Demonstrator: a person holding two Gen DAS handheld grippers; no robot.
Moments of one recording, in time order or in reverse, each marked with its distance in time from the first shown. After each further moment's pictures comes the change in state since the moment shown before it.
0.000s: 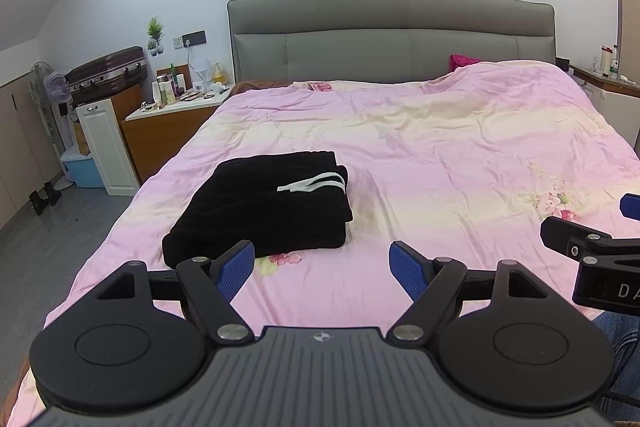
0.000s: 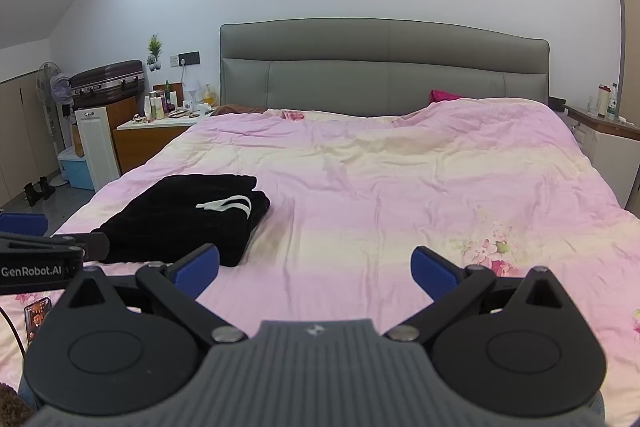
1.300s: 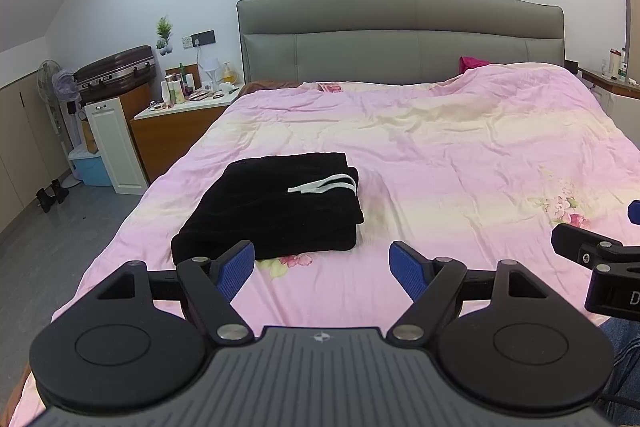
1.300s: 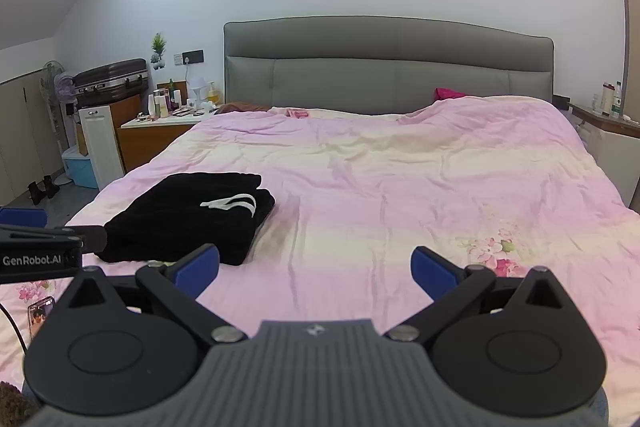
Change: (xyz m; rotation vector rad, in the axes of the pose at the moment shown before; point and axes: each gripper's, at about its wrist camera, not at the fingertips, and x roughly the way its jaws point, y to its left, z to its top) left arm 0.000 -0.005 -0.001 -0.017 0.002 0.040; right arm 0.005 0.003 0.002 0.000 0.009 0.014
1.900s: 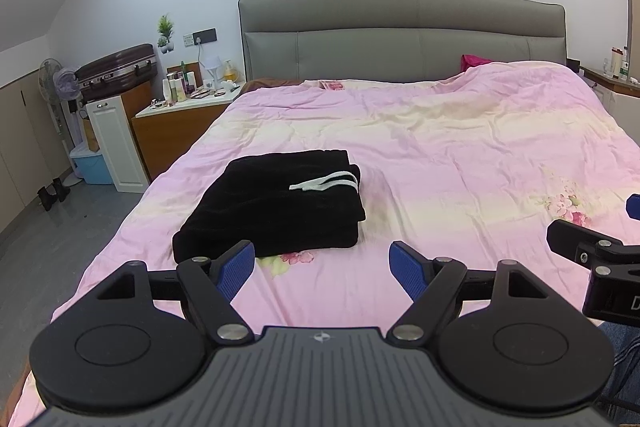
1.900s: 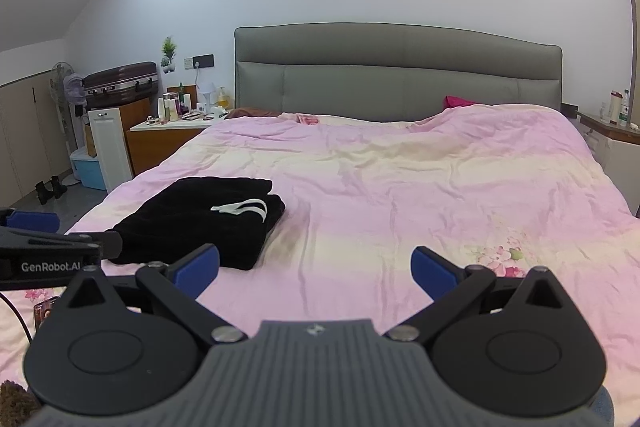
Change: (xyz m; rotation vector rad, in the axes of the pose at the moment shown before) left arm -0.001 -0.001 -0.001 -0.003 0.002 0.002; right arm -0.006 0.006 0.001 -0.015 -0.018 0.025
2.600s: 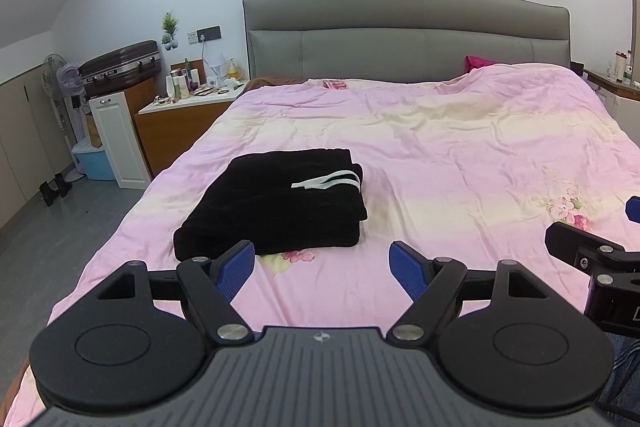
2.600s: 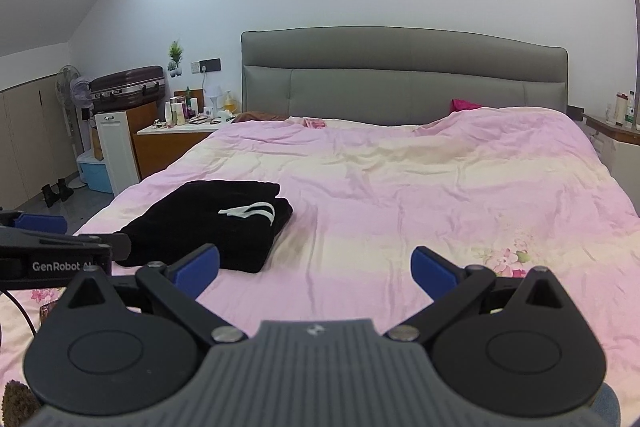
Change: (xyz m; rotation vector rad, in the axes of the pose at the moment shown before) left arm 0.000 -0.004 -0.006 -0.015 0.001 0.011; right arm -0.006 0.000 -0.003 -0.003 -0.017 0.024
